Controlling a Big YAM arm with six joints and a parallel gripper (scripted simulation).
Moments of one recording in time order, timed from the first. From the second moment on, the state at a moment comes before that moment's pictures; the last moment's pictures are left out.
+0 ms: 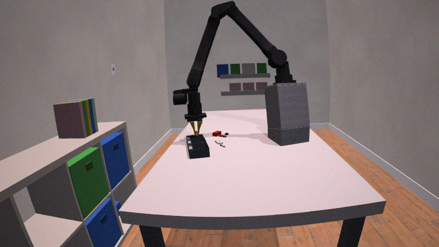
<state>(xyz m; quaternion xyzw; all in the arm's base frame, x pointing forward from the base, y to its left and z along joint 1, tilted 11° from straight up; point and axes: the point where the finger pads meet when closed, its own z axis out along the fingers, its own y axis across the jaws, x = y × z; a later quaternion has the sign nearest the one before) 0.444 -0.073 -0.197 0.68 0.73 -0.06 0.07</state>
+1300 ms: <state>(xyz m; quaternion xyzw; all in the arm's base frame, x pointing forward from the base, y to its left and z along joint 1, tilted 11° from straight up) 0.446 -0.078 -0.224 0.68 0.73 -0.06 0.07</state>
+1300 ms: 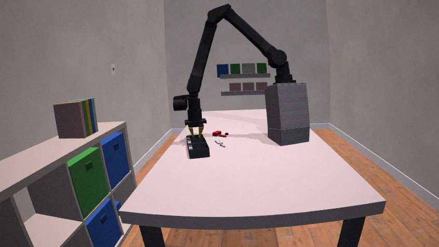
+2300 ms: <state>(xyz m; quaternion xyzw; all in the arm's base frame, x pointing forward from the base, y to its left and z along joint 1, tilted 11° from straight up) 0.447 -0.073 -0.192 0.68 0.73 -0.06 0.07</state>
